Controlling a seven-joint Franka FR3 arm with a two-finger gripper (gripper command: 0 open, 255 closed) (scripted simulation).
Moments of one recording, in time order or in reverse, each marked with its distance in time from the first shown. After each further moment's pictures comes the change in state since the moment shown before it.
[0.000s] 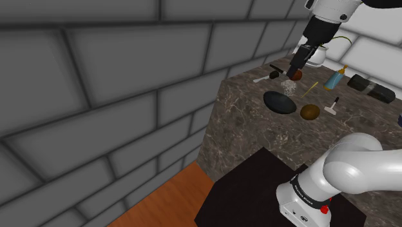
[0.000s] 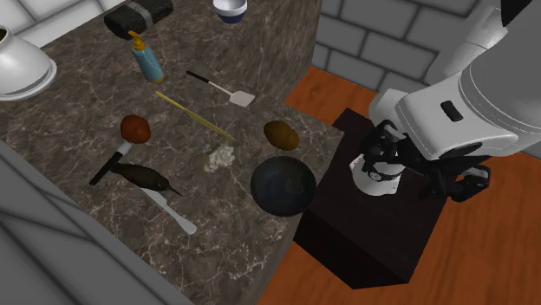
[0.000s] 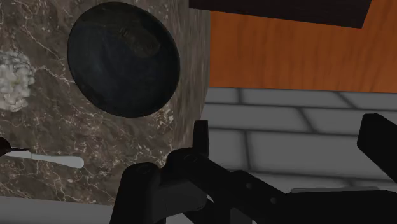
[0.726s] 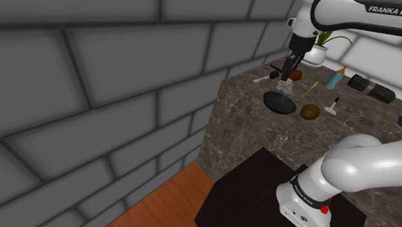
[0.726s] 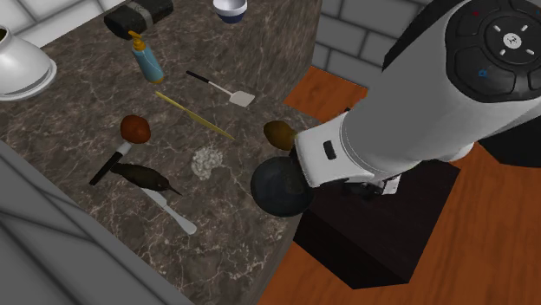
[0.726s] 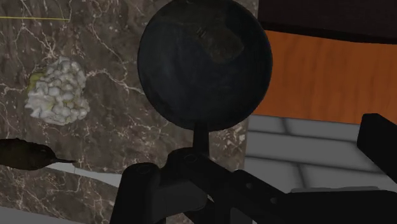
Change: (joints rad) arm -0.064 0.182 -0.084 -0.028 -0.190 0.123 -0.122
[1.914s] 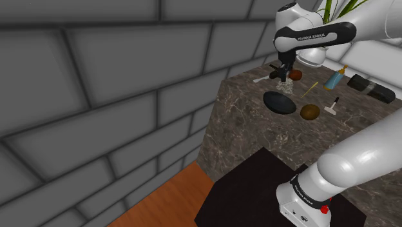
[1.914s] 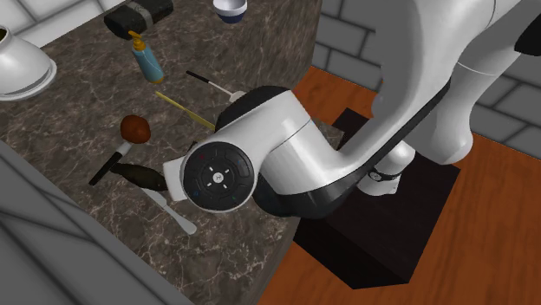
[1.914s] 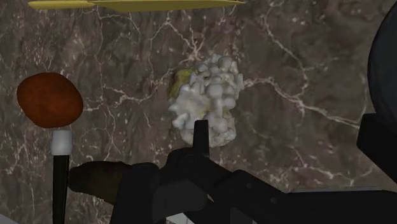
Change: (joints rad) arm -0.145 0.507 -0.143 0.186 -0.357 0.233 -0.137
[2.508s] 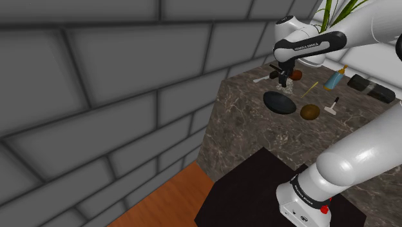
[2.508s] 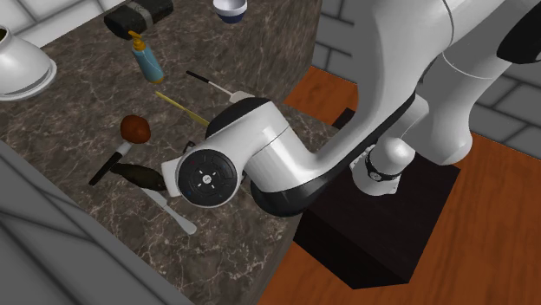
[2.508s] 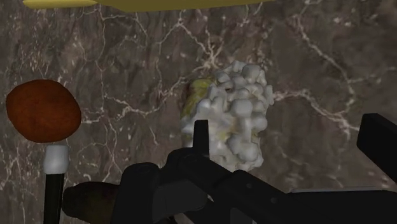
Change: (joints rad) arm -0.035 0.069 -0.038 -0.032 -0.055 0.106 0.004
